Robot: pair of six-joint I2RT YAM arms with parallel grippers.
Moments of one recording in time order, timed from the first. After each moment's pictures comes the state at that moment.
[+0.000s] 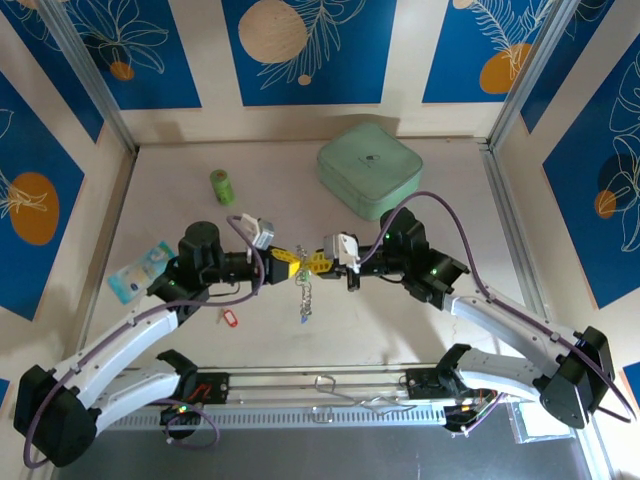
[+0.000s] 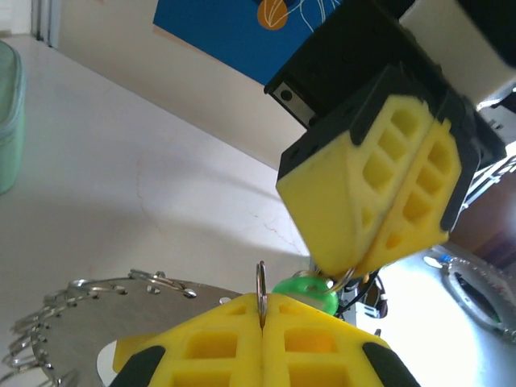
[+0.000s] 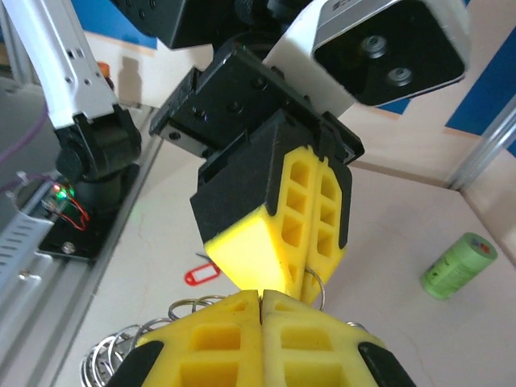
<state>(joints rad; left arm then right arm) -0.56 0.94 0.65 0.07 0.85 -0.28 0.77 1.06 0.83 -0.07 -0.69 -0.50</state>
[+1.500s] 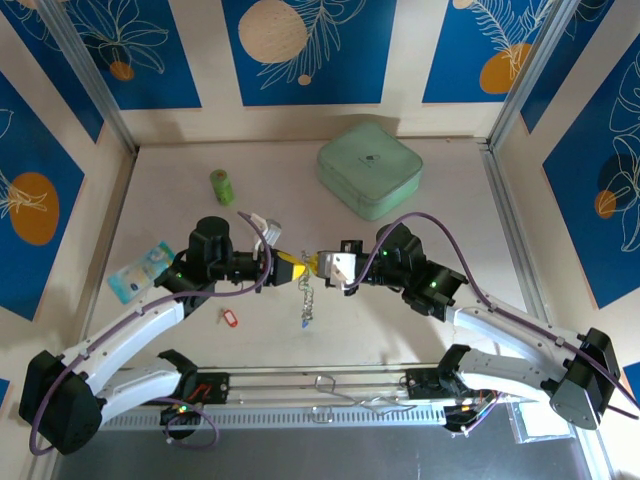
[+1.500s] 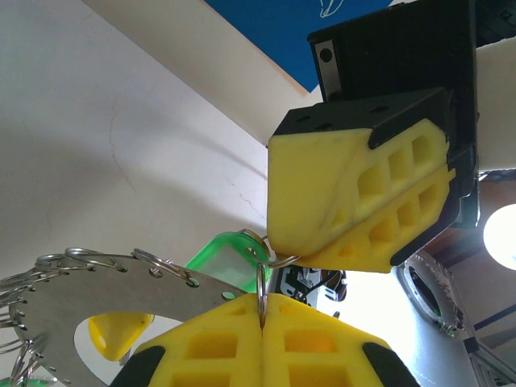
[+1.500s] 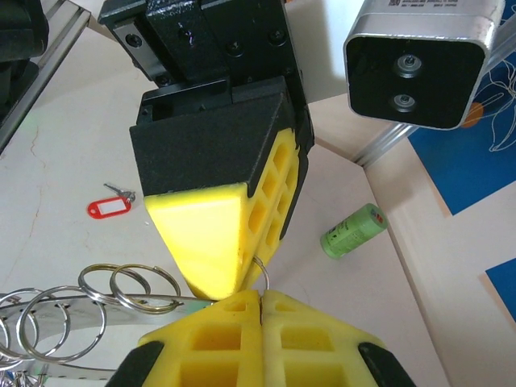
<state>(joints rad) -0.57 1.02 0.68 -0.01 0.90 -0.37 0.86 1.02 0.77 -0.06 -0.39 -0.75</state>
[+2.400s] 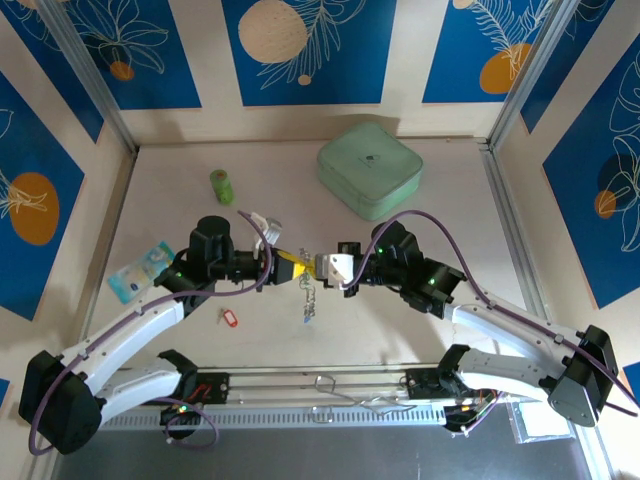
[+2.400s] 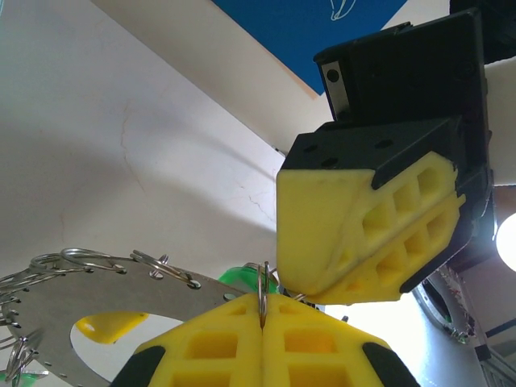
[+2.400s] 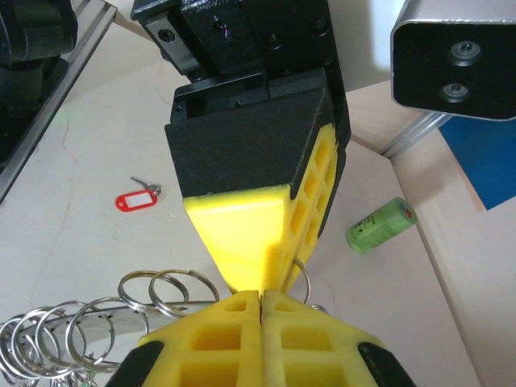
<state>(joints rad) -0.57 1.01 0.69 -0.03 0.86 -0.36 0.86 1.04 0.81 -0.14 -0.42 -0.75</state>
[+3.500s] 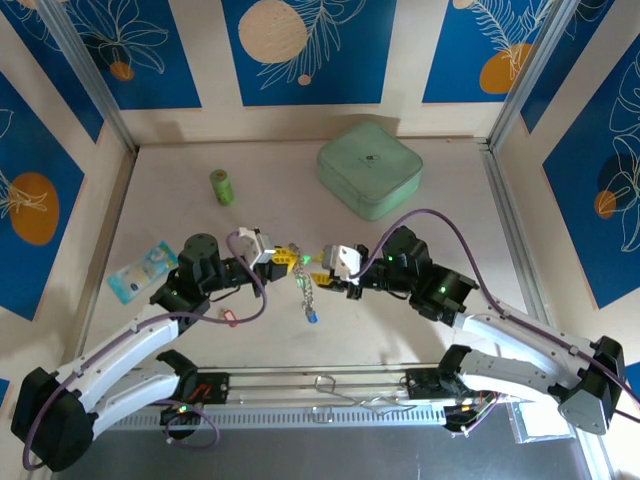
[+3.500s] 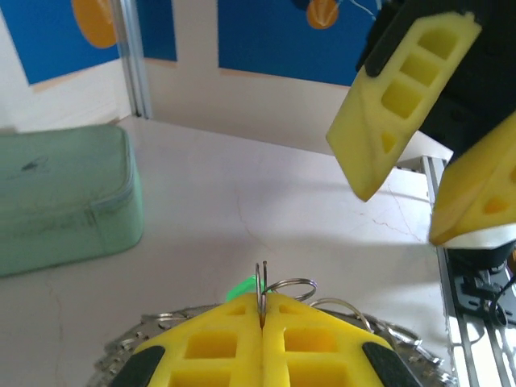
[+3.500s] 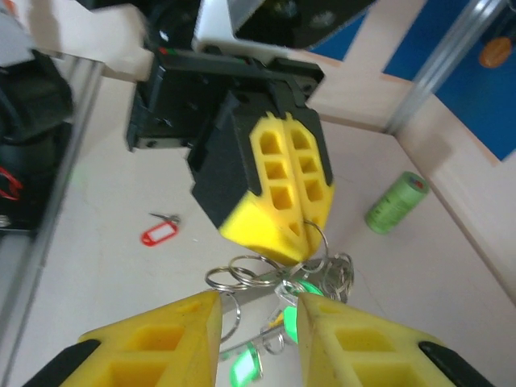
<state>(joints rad) -0.59 0.90 0.54 0.19 0.64 0.05 0.89 0.97 0.79 -0.15 -0.32 -0.48</state>
